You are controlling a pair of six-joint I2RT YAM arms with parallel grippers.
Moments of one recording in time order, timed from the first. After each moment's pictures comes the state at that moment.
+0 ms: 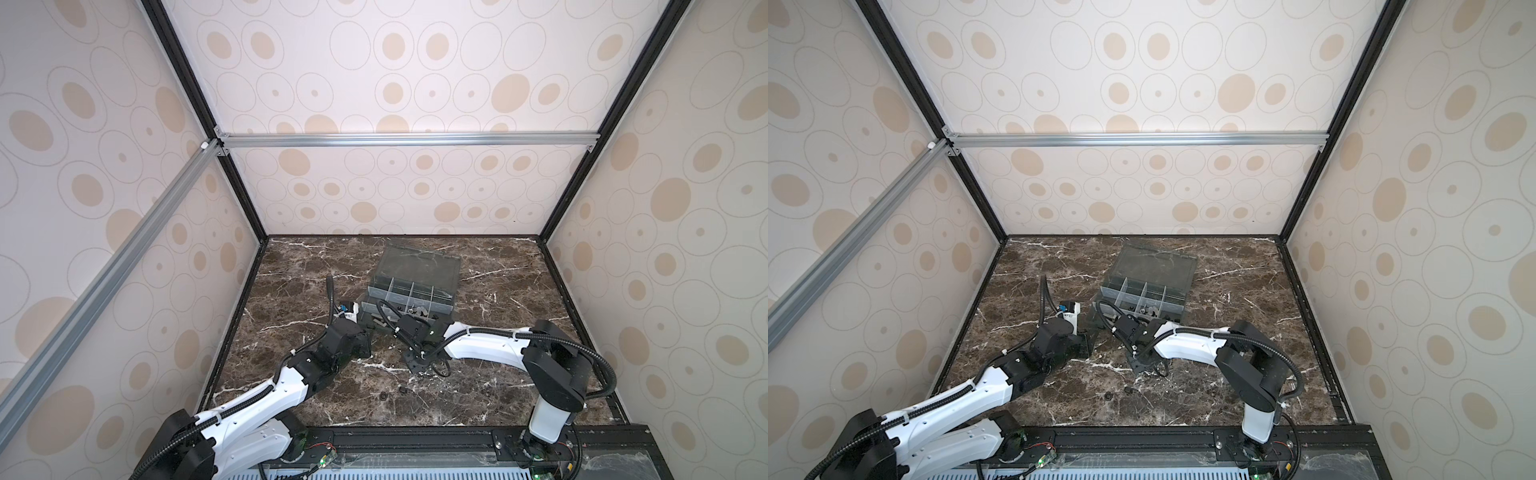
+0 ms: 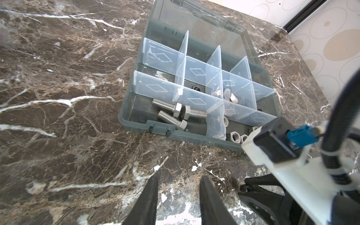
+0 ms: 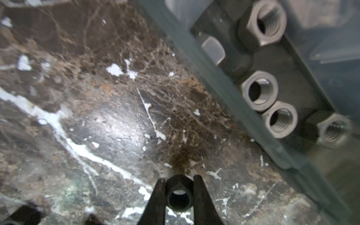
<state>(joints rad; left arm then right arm) -0.70 1.00 0.48 -0.12 -0.20 -0.61 0.98 1.76 1.12 -0.66 0.15 0.44</state>
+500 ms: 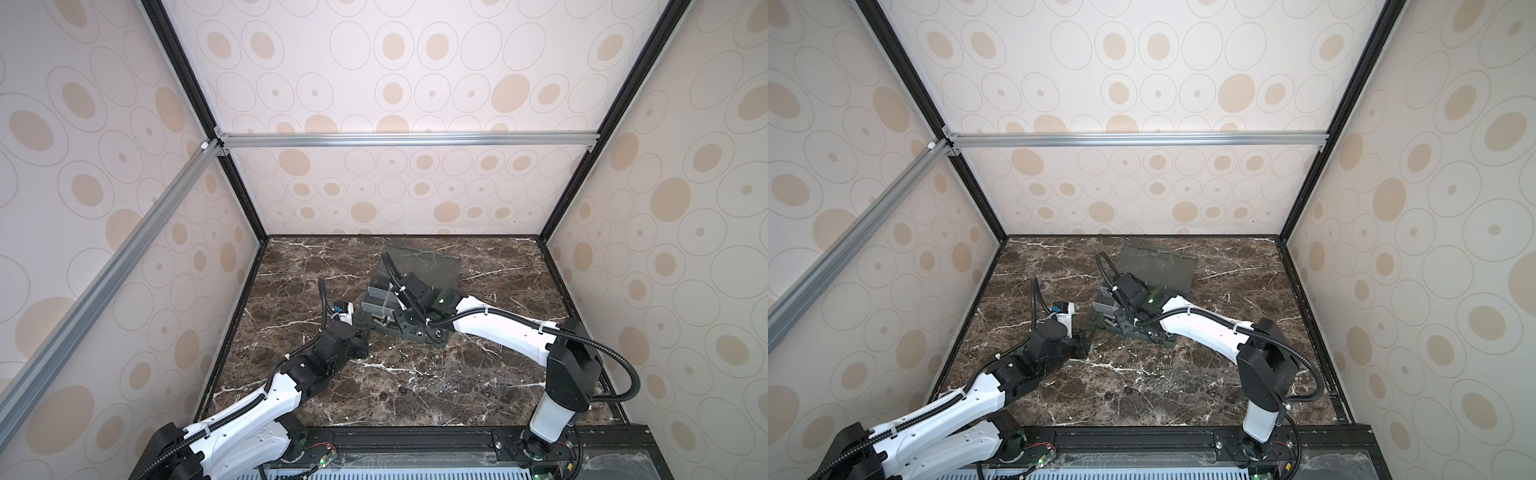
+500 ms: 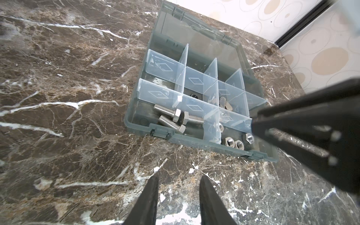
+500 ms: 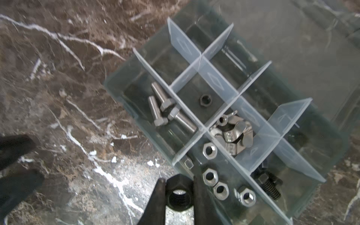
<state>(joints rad) -0.70 0.92 0.46 -0.13 -0.22 -0.63 0.89 1.74 1.42 -0.64 0.18 0.30</state>
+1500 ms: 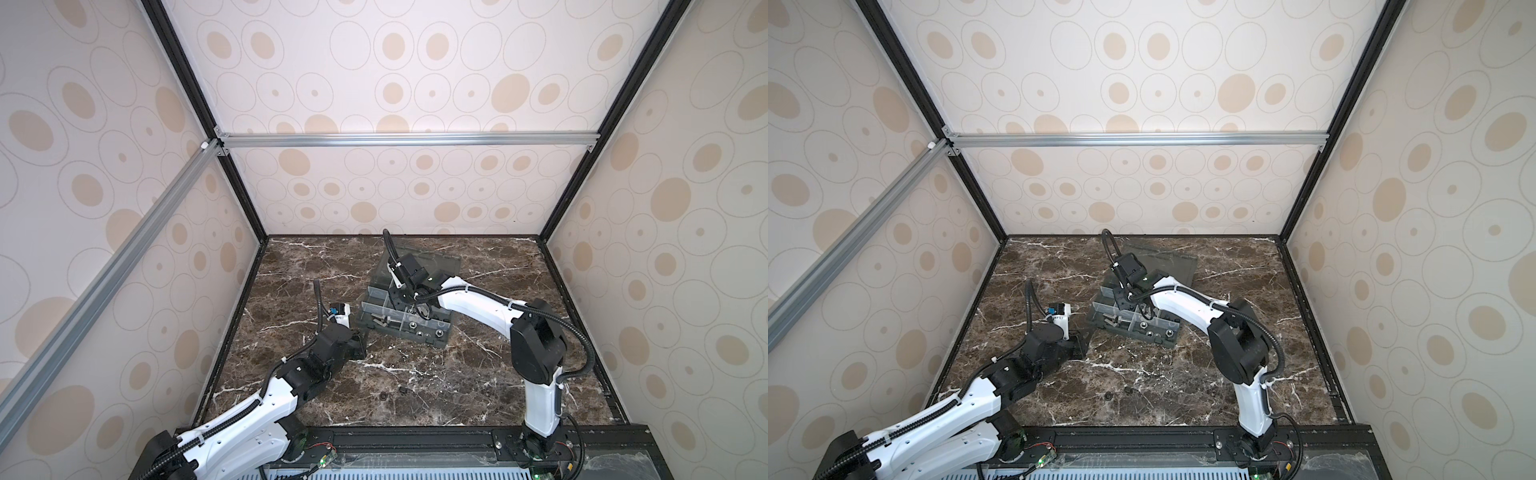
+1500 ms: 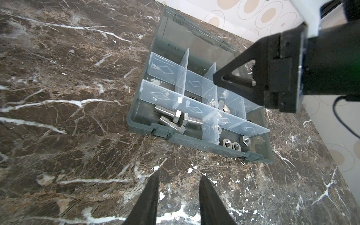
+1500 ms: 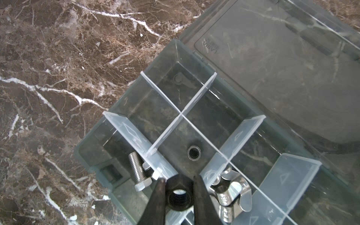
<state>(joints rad) -0.70 0.88 0.44 -0.13 -0.23 -0.65 0.76 1.99 1.62 -0.58 0.10 0.28</state>
